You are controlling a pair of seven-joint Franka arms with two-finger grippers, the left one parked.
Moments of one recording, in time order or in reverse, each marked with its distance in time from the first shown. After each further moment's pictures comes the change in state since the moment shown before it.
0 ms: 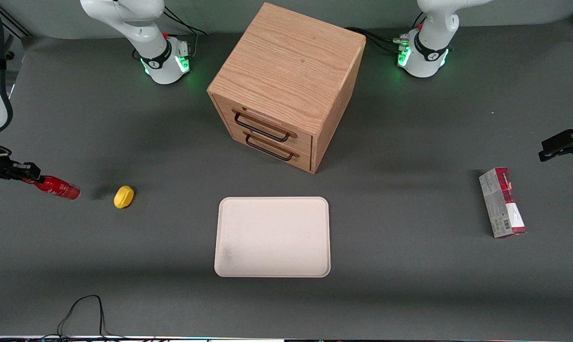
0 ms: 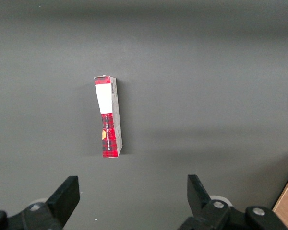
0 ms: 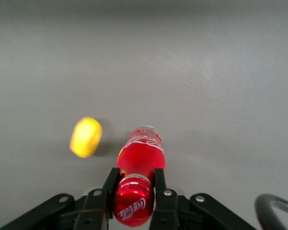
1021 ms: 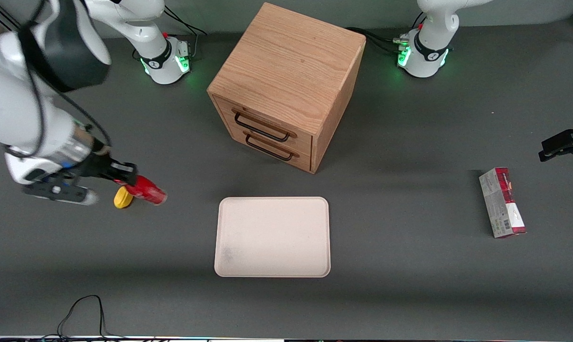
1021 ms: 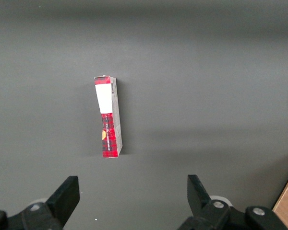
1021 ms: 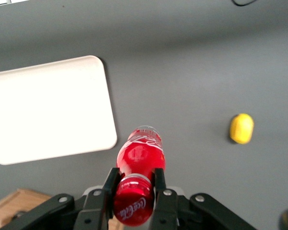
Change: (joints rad) arm 0.021 0.150 0.681 0.436 -0.216 -0.303 0.896
